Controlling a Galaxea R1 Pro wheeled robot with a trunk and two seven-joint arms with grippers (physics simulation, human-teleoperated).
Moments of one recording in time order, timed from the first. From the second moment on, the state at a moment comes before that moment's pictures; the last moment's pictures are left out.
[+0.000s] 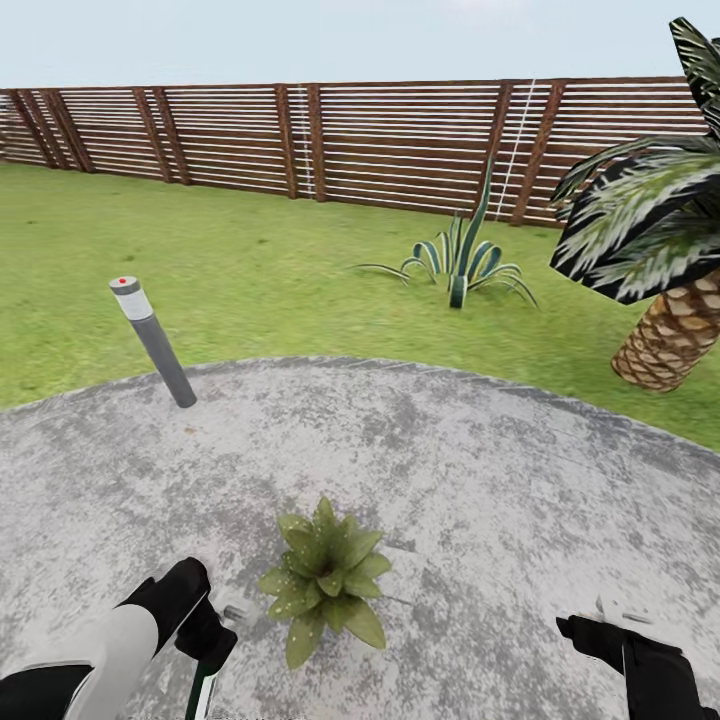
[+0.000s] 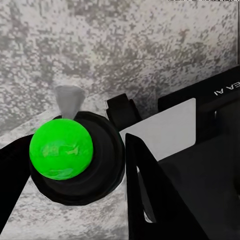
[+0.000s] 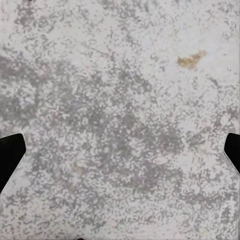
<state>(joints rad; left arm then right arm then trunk) -0.77 0.09 0.03 -0.20 -0.64 0.76 -0.66 -0.46 0.00 -0.94 -0.88 0.75 0.38 0.44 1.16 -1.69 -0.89</state>
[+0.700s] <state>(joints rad) -0.77 0.09 0.03 -0.20 -0.64 0.76 -0.66 -0.46 0.00 -0.94 -0.88 0.75 0.38 0.44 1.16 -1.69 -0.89</state>
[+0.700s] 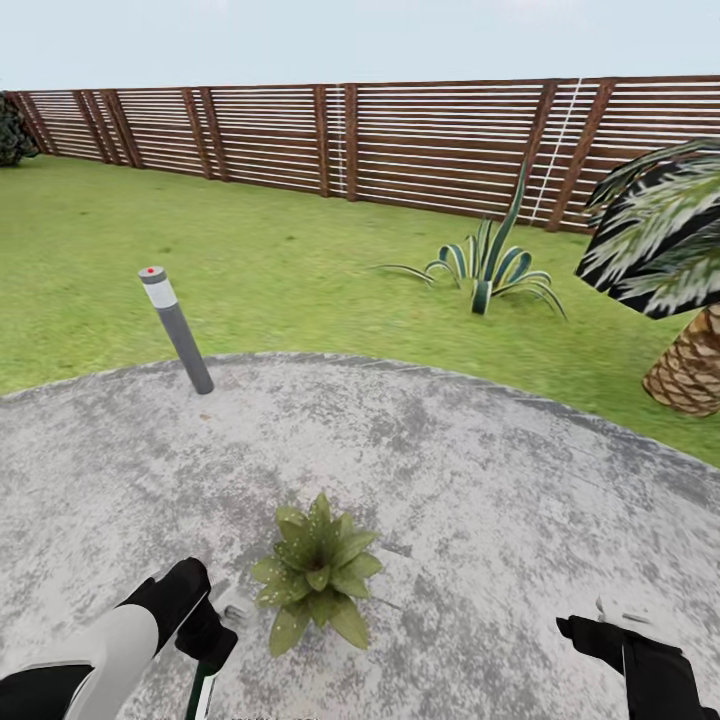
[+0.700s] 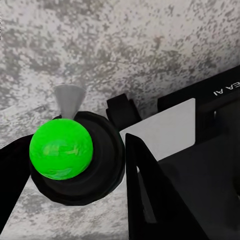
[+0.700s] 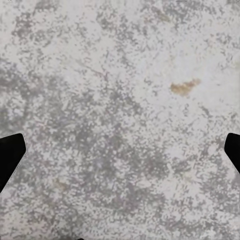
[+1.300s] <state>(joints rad) -0.77 0.09 0.03 -0.20 -0.64 0.76 -0.66 -0.46 0.00 -0.94 -0.88 0.75 0.38 0.44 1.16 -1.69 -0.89</state>
